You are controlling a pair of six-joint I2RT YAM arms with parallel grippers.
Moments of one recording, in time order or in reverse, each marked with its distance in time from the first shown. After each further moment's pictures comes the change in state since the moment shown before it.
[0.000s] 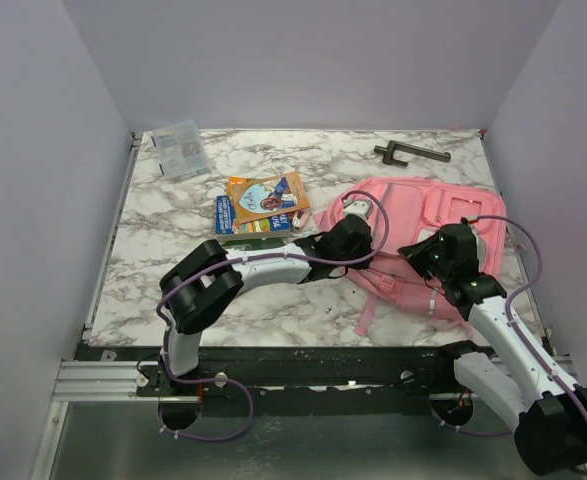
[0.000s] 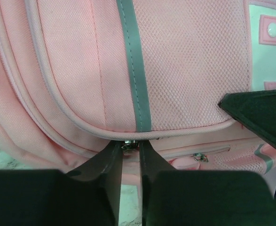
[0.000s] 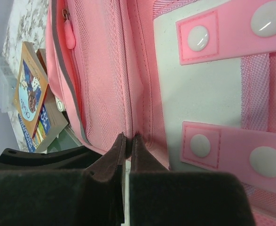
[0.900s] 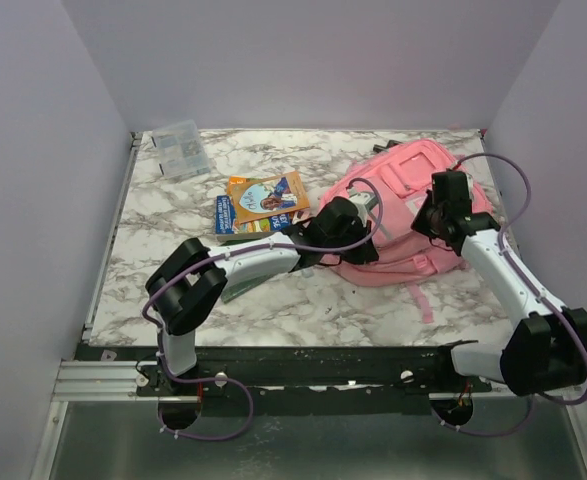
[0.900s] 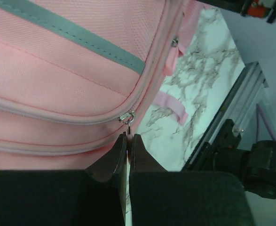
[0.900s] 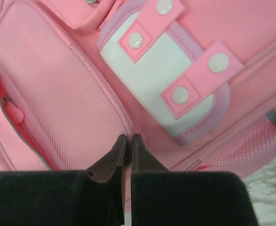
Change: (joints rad) left arm 0.058 -0.080 0.006 -0.049 0.340 0.076; right arm -0.032 0.390 0.420 -0.199 0.157 -0.414
